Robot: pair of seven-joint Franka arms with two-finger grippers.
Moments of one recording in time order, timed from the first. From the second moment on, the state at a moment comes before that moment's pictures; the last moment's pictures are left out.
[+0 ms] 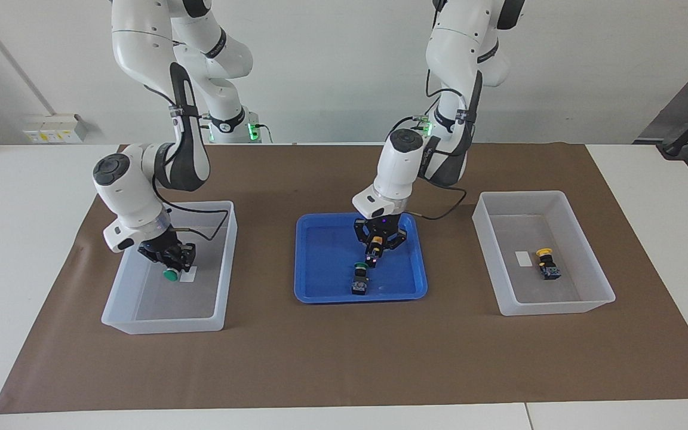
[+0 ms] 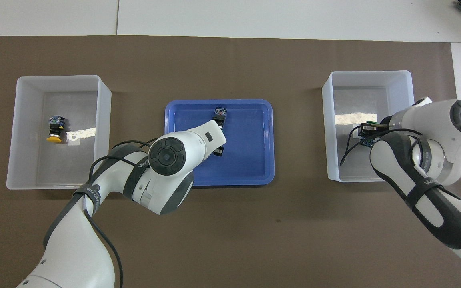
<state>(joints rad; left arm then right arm) -0.59 0.33 0.00 -2.03 -0.01 2.63 -0.26 -0.03 0.29 -0.04 -2.08 0.11 2.46 -0.02</state>
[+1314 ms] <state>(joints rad) -0.08 0.11 0.02 -1.97 -0.01 2.39 -0.15 0.43 0.28 0.01 -1.77 0.19 2.29 0.60</state>
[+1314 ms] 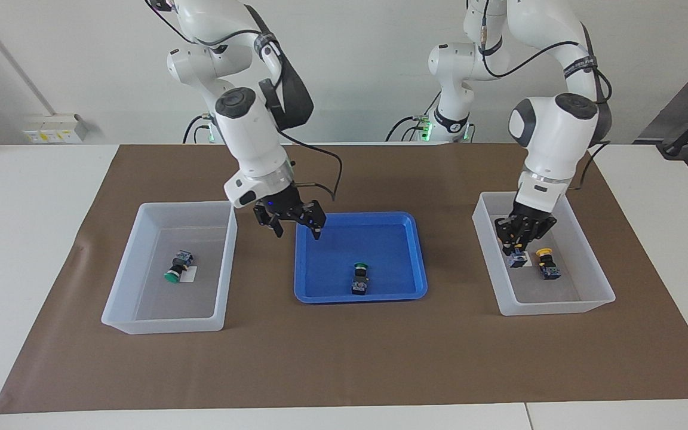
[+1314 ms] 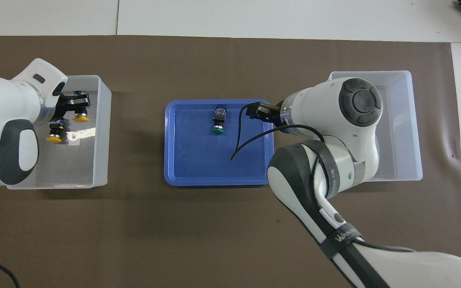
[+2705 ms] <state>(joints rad) -0.01 0.27 0.00 -2.05 -0.01 2.65 -0.01 0.56 0.64 0.00 -1.58 0.03 2.56 0.74</state>
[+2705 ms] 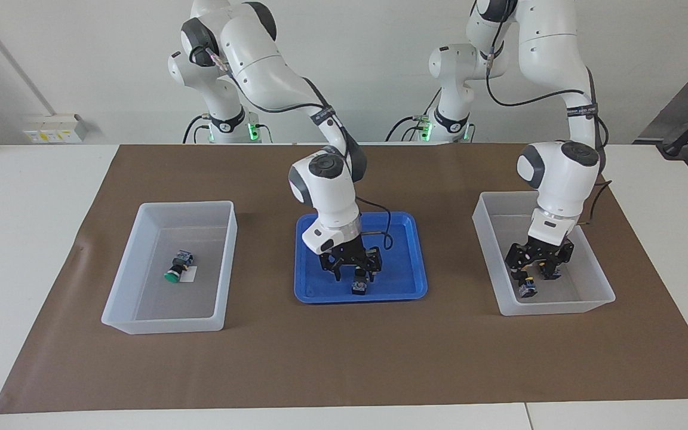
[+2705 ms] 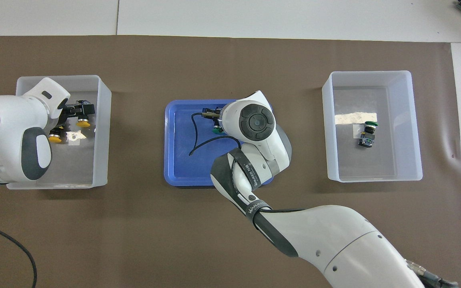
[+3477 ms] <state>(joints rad) -0.03 -0.04 -0.02 -1.80 -0.01 1.94 0.03 0.52 0.54 -0.02 -1.56 0.02 2.42 0.76</state>
